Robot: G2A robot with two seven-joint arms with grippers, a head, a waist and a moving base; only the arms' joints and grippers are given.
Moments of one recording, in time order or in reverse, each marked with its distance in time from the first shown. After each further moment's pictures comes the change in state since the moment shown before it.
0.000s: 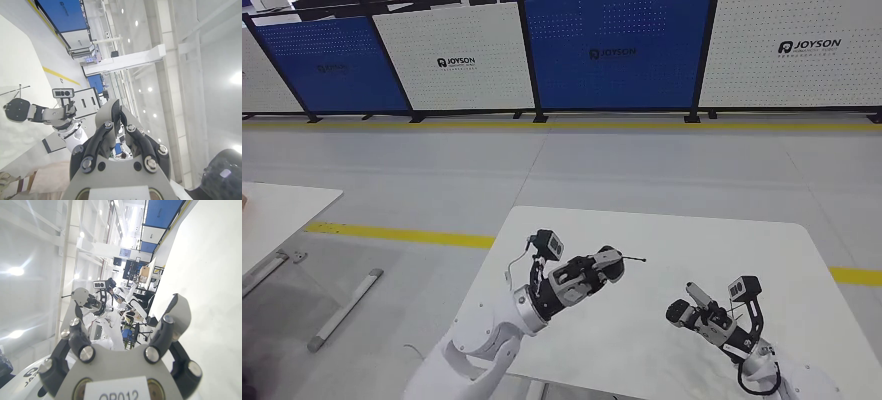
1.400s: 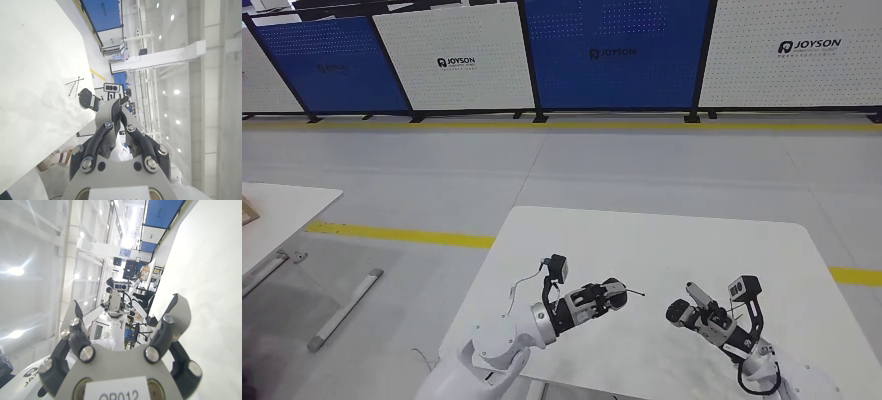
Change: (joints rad) left arm -0.003 0.009 0.094 0.186 0.226 0.058 -0.005; right arm 0.000 0.000 0.000 0.000 0.000 0.000 0.000
